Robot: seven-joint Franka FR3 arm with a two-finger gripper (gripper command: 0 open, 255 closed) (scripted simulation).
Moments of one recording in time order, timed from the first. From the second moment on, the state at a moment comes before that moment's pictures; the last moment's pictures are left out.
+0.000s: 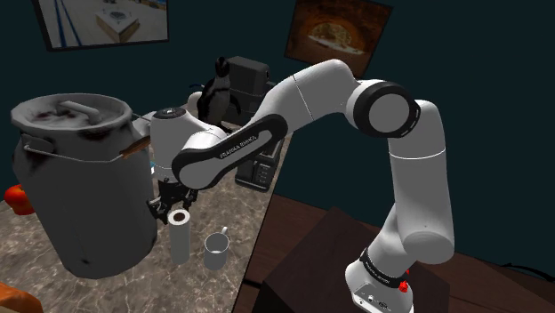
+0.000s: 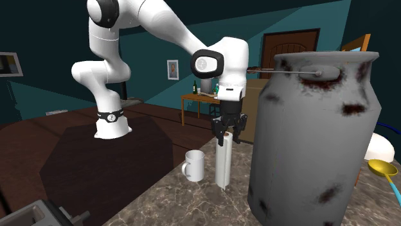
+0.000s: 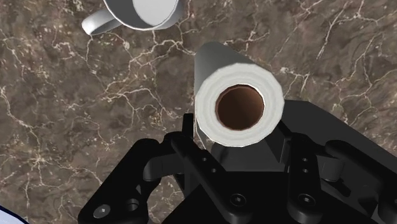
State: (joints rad) arm 0.25 0.57 0.36 -1.76 -0.24 2.26 0.77
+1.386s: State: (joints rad) arm 0.23 0.46 0.40 -1.73 -0.19 2.12 0.74
